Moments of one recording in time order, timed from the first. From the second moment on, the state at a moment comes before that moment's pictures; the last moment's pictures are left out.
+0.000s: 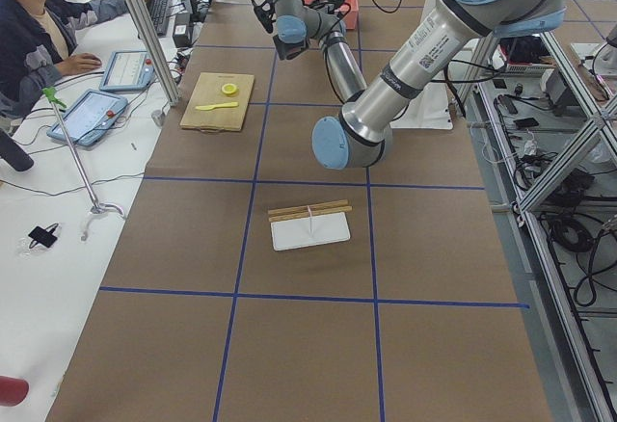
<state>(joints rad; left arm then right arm) -0.78 -2.42 -1.71 -1.94 -2.25 -2.02 0.36 -1.24 2.17 -1.05 1.27 0.65</state>
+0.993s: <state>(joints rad) -0.74 -2.42 -1.75 -1.94 -2.25 -2.10 0.35 -1.20 2.13 -1.03 1.24 0.75</state>
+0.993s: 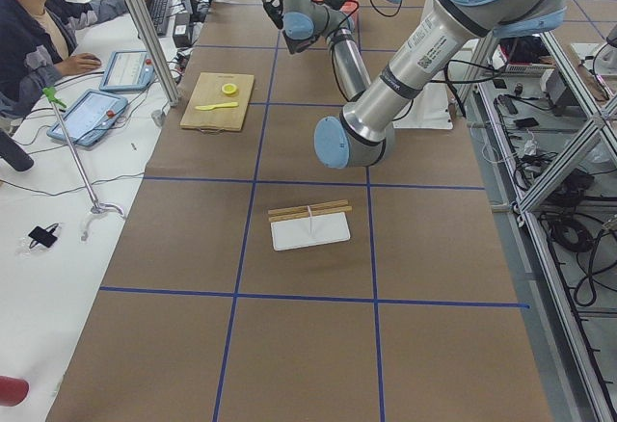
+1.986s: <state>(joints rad) -0.74 -2.42 -1.76 -1.94 -2.25 -2.10 0.36 -1.20 2.13 -1.01 1.24 0.80</state>
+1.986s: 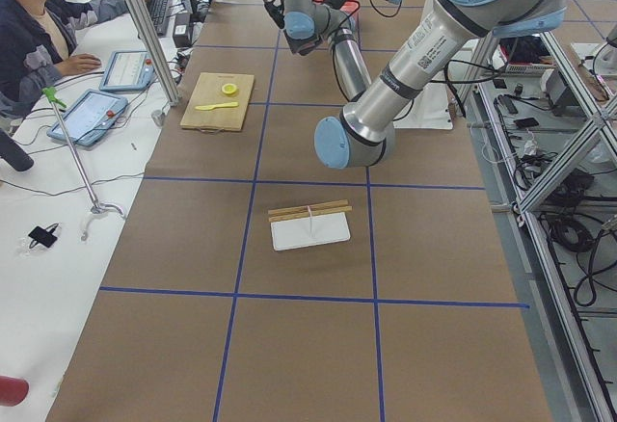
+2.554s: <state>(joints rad) -0.87 -2.35 -1.77 -1.96 -2.25 -2.09 0.31 -1.18 2.09 -1.12 1.25 1.06</state>
